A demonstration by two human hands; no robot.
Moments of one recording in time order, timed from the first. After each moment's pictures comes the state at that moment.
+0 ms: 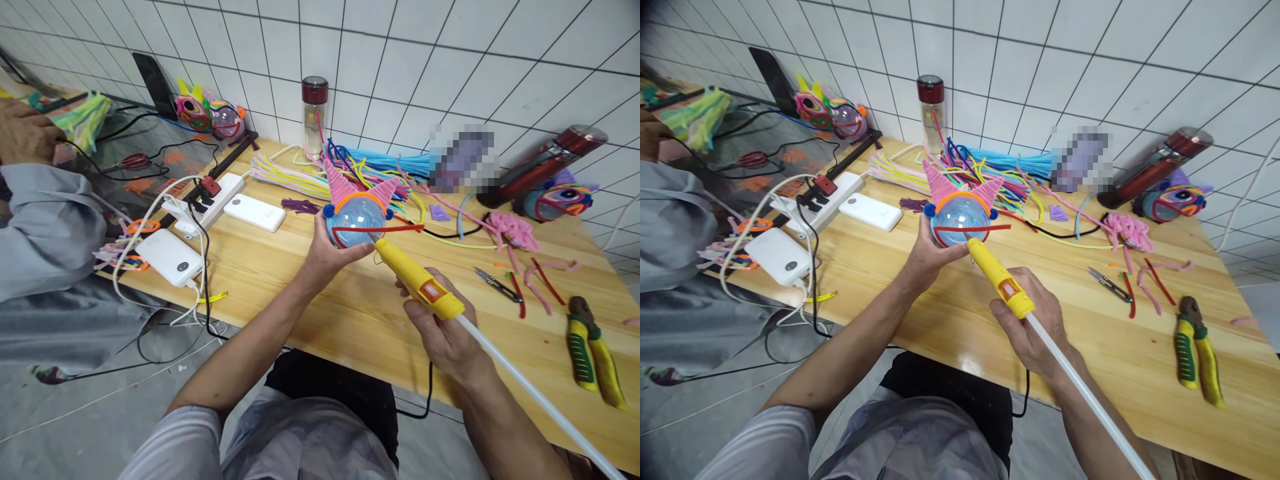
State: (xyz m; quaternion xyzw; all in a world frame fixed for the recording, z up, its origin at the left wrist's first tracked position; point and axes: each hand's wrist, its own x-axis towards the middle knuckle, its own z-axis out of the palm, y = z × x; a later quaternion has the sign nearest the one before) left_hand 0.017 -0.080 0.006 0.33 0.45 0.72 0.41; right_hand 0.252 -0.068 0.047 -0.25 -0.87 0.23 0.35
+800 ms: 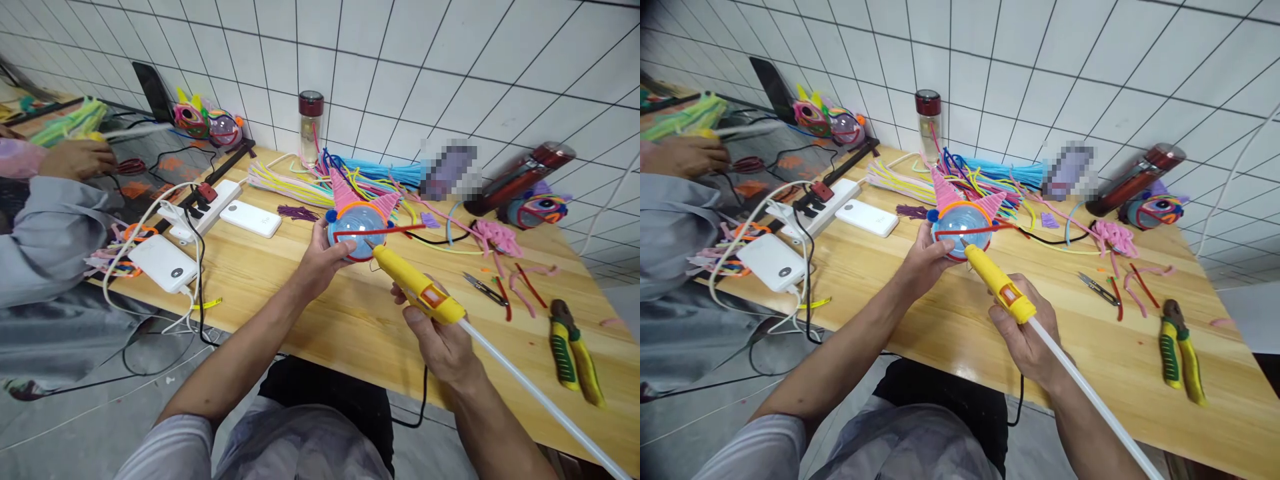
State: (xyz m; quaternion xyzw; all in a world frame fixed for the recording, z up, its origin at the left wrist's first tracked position) left_hand 0.017 -0.088 0.027 0.25 0.36 0.71 0.55; right_hand 0.257 -0.069 0.041 -0.23 -0.84 0.29 0.39
